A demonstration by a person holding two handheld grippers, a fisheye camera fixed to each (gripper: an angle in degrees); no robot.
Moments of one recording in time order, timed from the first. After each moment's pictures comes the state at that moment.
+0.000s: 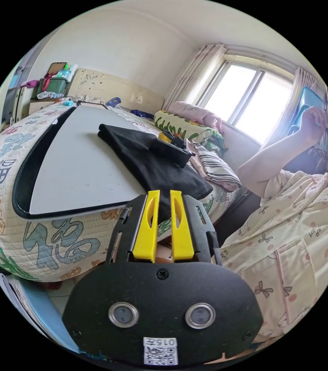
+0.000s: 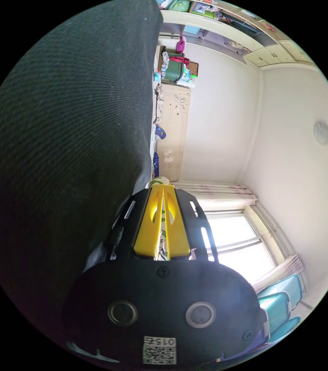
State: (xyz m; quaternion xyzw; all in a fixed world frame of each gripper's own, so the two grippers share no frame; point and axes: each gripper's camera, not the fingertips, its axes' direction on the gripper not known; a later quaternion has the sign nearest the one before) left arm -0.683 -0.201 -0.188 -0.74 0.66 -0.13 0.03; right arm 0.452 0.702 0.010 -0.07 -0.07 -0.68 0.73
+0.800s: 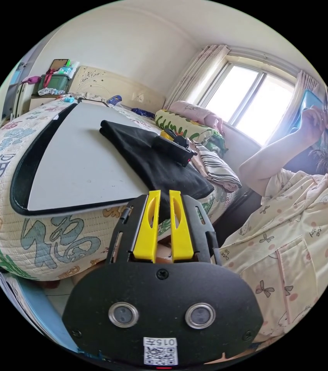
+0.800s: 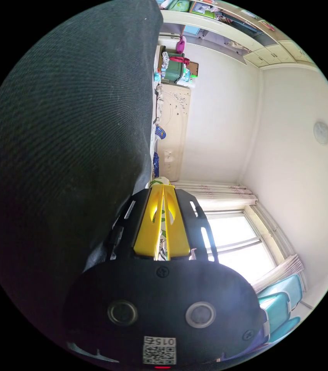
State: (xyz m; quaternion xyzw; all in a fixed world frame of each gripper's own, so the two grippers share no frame) left arm -0.681 -0.197 -0.203 -0.75 0.65 -0.13 0.02; right arm 0.460 0.732 0.018 -0.07 -0.06 -0.68 0.73
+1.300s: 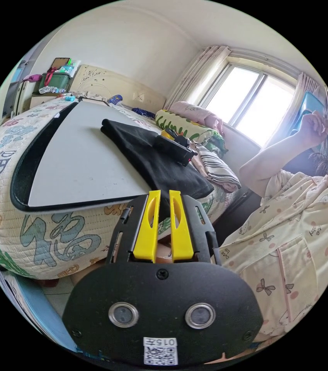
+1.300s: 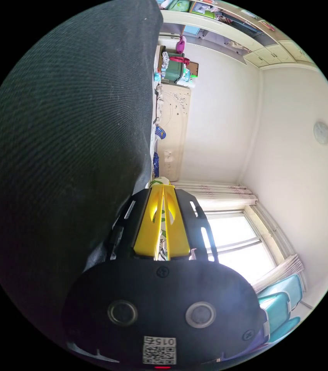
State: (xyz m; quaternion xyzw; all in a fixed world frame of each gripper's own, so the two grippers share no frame) left arm -0.689 -0.198 -0.208 -0.75 0.64 -0.14 0.02; right arm 0.437 0.768 -0.002 -0.07 -0.06 -0.68 0.73
